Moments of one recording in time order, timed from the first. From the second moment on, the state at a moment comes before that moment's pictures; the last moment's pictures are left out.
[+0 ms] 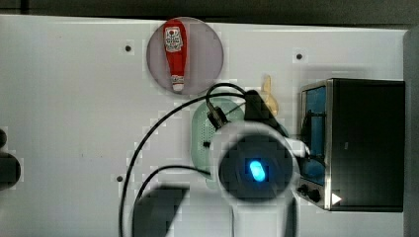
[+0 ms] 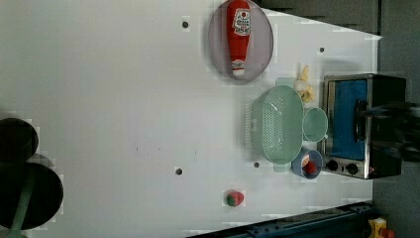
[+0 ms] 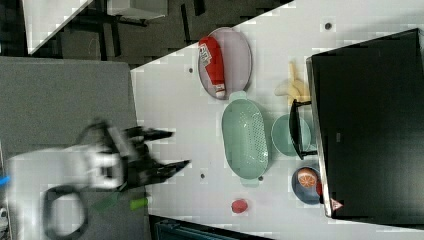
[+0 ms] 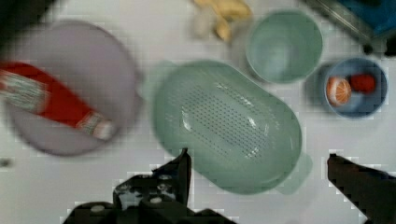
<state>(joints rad) -0.01 -0.24 -0.04 -2.24 -0.03 0.43 0.16</state>
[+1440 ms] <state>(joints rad) 0.01 0.42 0.05 -2.39 -0.02 1.15 0.75</state>
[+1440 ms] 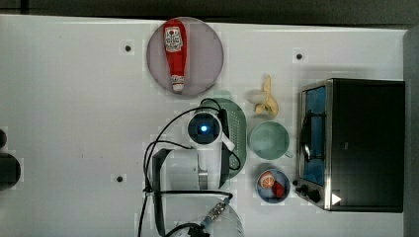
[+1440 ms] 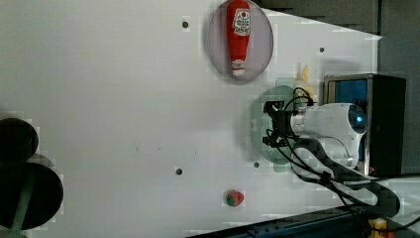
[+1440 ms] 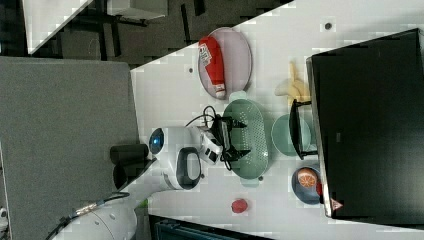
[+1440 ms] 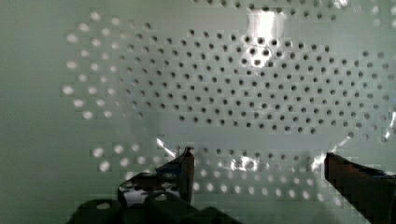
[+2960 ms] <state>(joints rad) 0.15 0.41 0.26 -2.36 0.03 1.16 1.10</state>
